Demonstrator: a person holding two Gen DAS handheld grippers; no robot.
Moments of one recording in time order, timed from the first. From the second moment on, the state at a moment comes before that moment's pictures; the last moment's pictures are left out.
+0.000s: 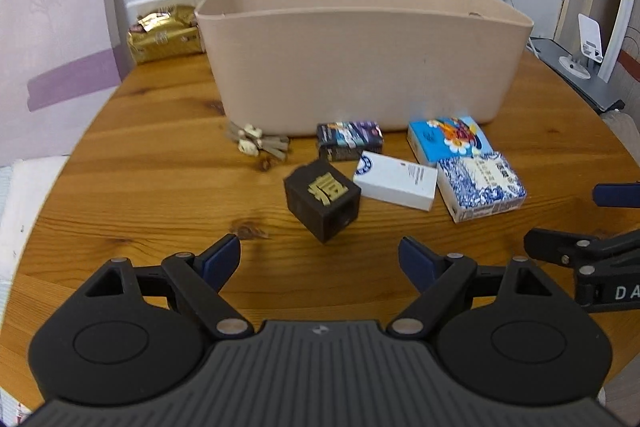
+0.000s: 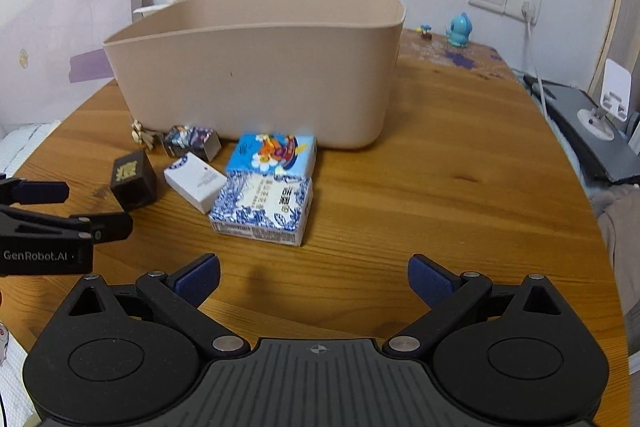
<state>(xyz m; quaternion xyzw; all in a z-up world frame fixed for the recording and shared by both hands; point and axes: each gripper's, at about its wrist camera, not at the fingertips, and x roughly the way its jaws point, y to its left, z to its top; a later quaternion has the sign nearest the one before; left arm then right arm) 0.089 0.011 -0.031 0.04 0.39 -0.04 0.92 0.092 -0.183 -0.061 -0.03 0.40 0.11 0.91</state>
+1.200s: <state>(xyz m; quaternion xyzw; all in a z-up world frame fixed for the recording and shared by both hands) 0.134 0.020 -0.050 0.01 0.39 -0.01 0.92 0.129 -0.141 -0.087 -0.05 0.38 0.12 0.92</state>
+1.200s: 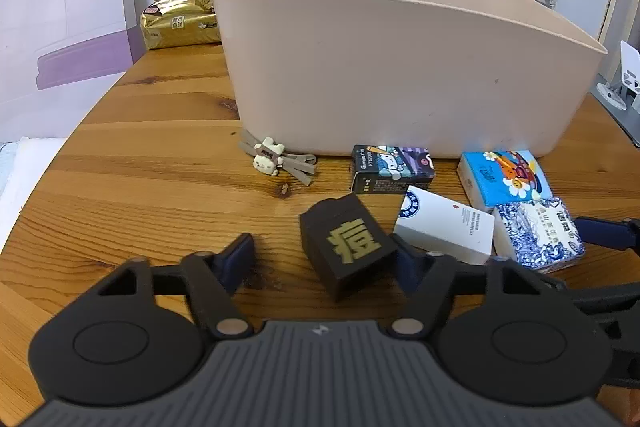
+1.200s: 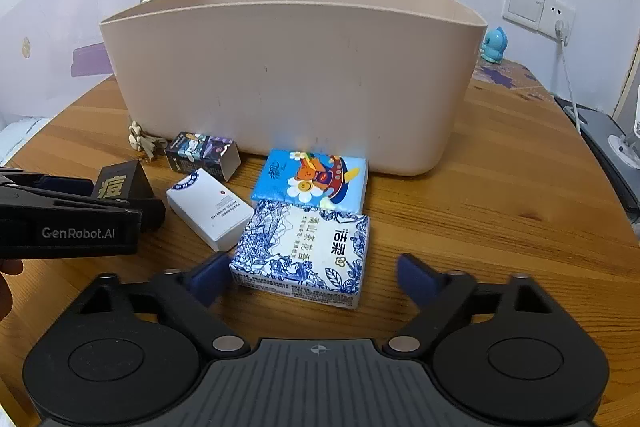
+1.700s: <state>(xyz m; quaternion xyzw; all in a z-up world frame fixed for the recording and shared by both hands) 0.118 0.030 -0.045 0.00 0.39 -0.02 0.92 0.115 -0.156 -0.071 -0.04 0.37 0.13 0.92</state>
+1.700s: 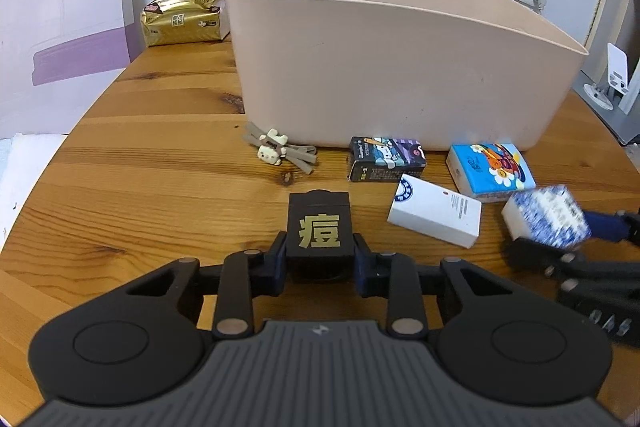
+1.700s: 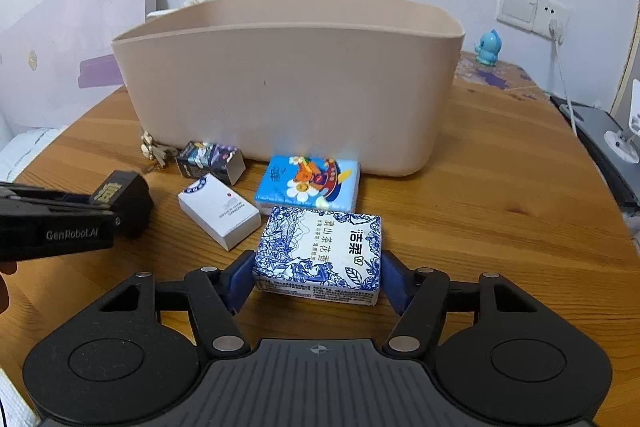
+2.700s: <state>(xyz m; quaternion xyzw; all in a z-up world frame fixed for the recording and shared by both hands) 0.132 0.029 0.081 0.06 0.26 -0.05 0.96 0.128 -0.173 0.070 -0.03 0.21 0.13 0.97</state>
